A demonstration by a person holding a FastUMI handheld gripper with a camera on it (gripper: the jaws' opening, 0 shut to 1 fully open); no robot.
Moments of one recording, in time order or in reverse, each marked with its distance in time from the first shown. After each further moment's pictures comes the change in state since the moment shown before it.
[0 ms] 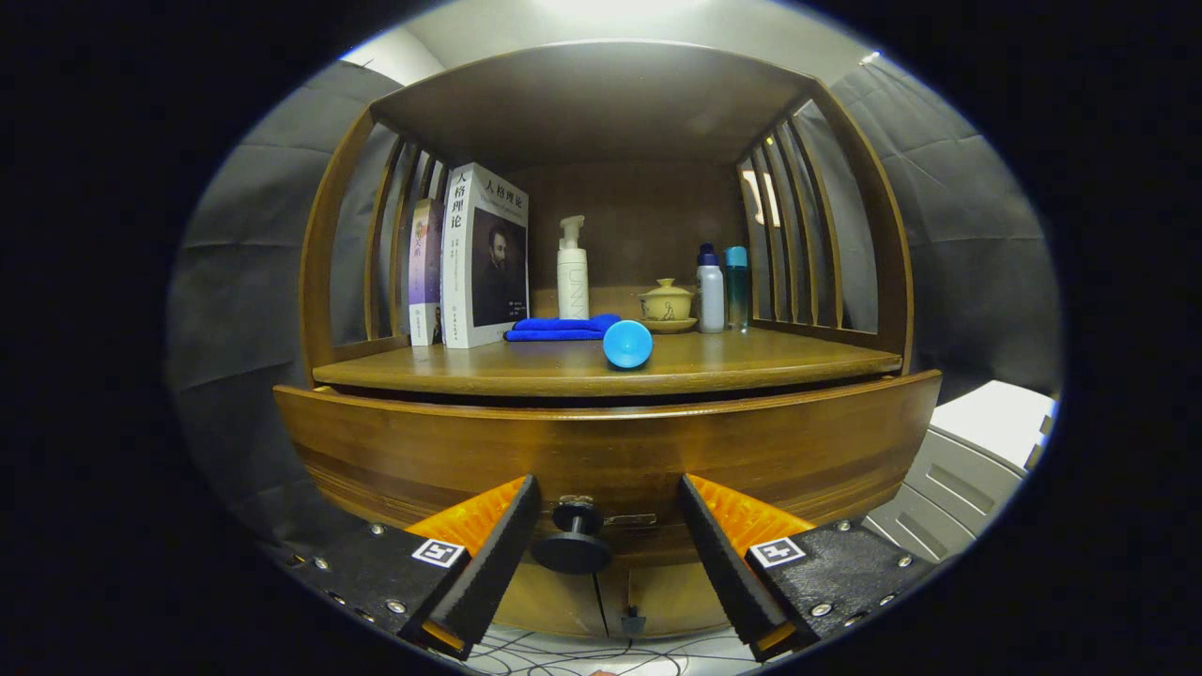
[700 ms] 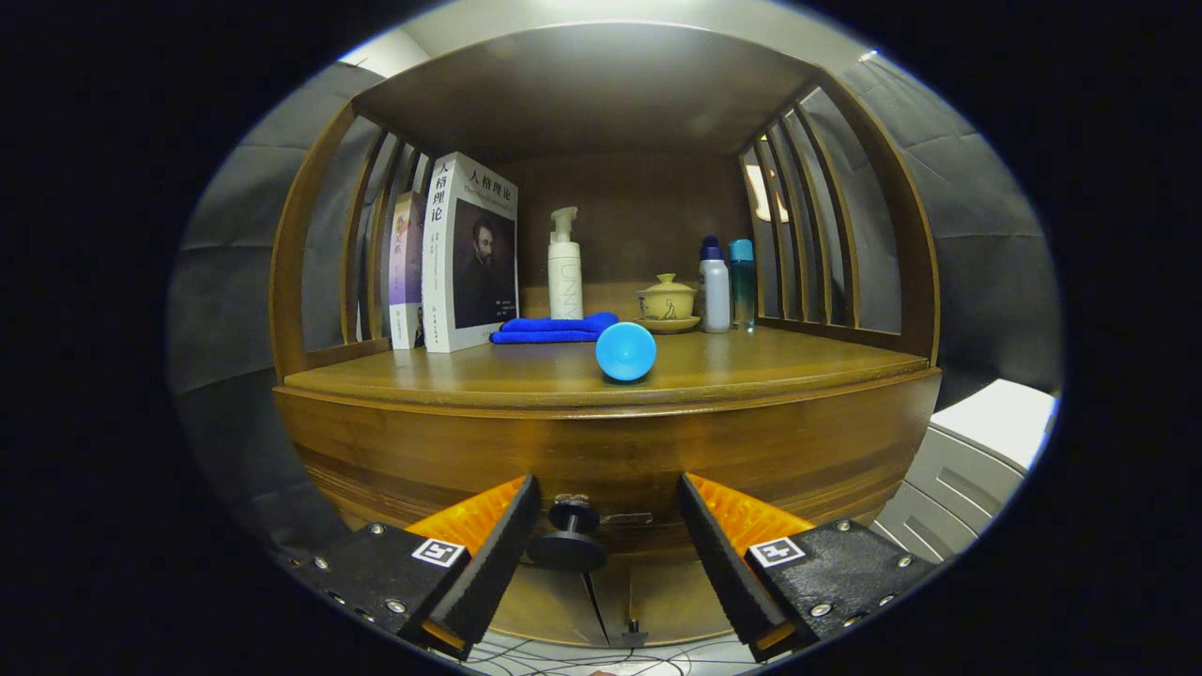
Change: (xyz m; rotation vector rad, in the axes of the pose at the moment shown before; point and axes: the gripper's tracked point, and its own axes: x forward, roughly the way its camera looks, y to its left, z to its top) arm 0.031 0.000 0.003 0.031 -0.007 -0.016
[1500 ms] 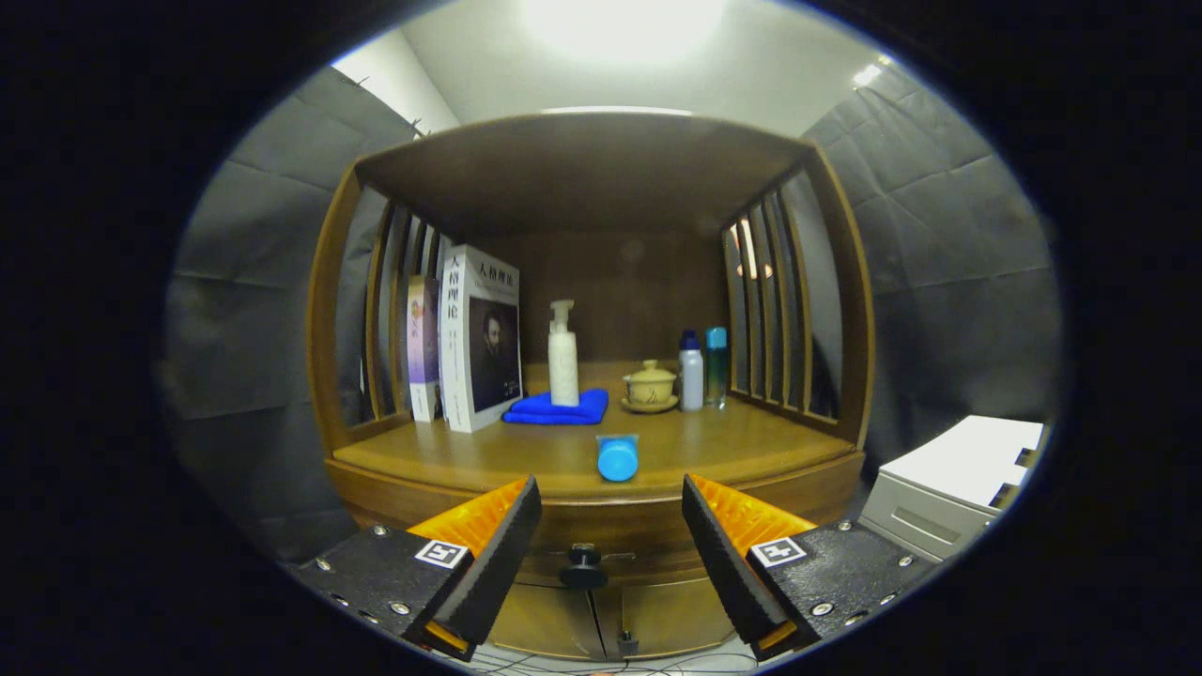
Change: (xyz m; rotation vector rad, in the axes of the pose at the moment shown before) arm -0.180 0.007 0.107 -0.006 -0.169 -0.053
